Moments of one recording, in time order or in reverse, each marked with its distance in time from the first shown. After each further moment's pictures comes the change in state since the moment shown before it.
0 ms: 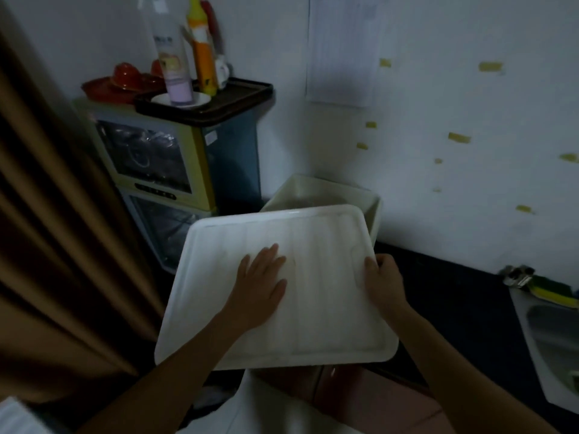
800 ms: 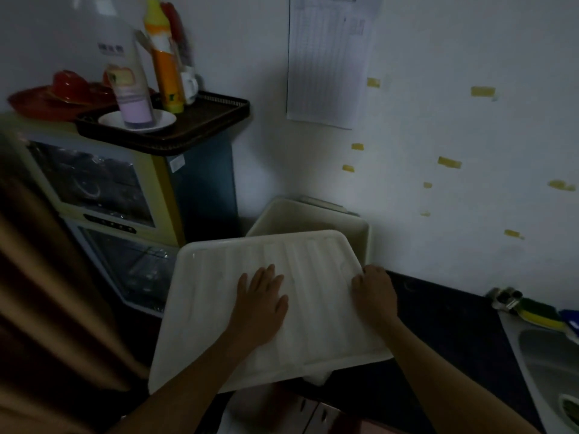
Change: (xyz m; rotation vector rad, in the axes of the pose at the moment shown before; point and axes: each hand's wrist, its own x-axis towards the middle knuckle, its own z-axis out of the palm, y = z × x) left_hand 0.111 -0.010 0.030 -0.011 -0.118 -0.033; right_hand 0.112 0.003 0.035 -0.553 0.100 -0.178
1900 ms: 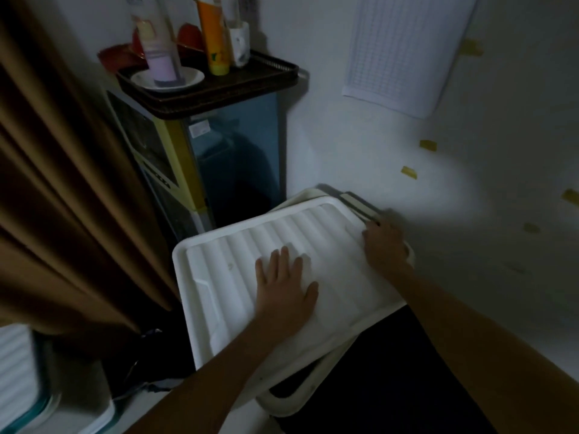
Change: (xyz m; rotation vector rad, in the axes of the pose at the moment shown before) left_hand 0.105 0.110 0.039 0.052 0.054 -0.510; right_hand 0.246 -0.003 0.052 -0.294 -0.150 -0.668
